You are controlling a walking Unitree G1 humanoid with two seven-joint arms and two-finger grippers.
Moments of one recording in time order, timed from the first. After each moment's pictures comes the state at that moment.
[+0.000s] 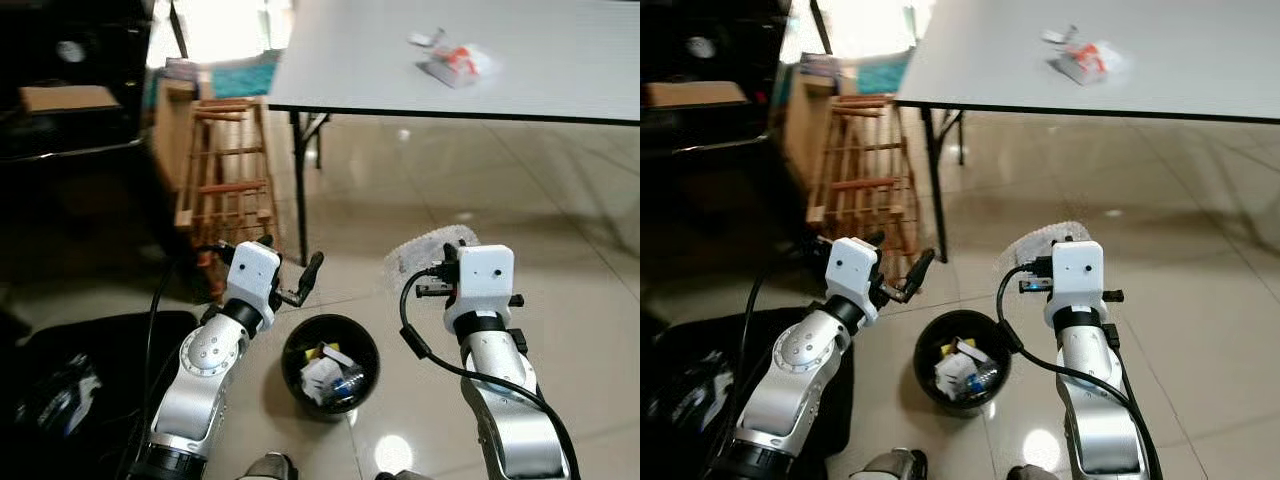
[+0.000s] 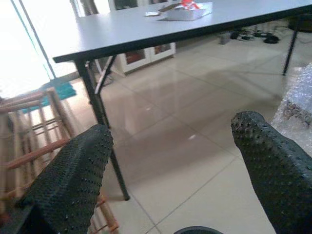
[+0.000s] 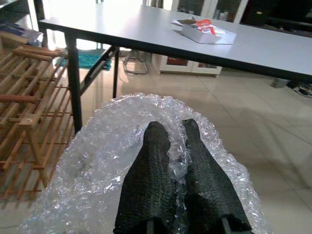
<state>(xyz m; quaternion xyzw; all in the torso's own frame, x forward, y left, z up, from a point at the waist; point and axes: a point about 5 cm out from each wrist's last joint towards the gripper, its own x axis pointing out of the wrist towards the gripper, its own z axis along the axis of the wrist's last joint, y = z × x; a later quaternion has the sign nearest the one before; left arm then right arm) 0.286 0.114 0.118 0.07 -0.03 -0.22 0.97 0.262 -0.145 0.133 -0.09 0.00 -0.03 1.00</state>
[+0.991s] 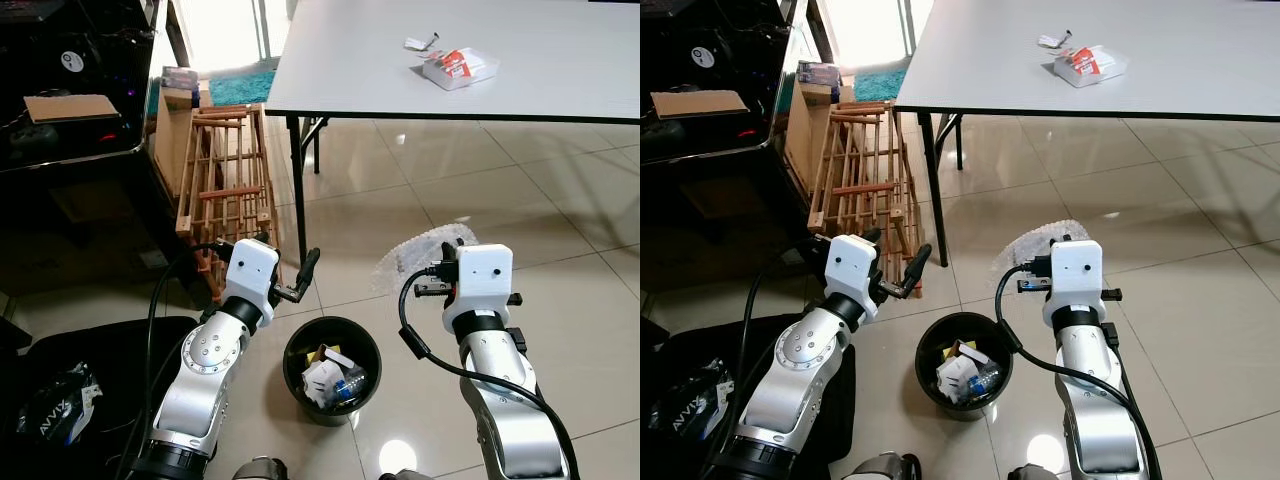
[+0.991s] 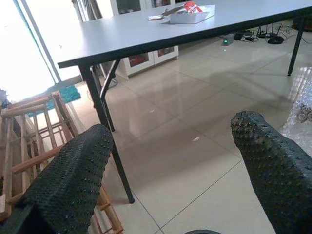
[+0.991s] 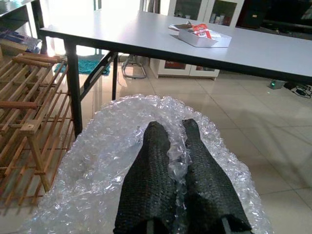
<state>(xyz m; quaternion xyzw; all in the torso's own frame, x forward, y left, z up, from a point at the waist) 0.289 0.115 0.118 0.07 -0.03 -0.20 0.98 0.263 -0.142 0.134 -0.08 -0.01 -0.02 1.00</state>
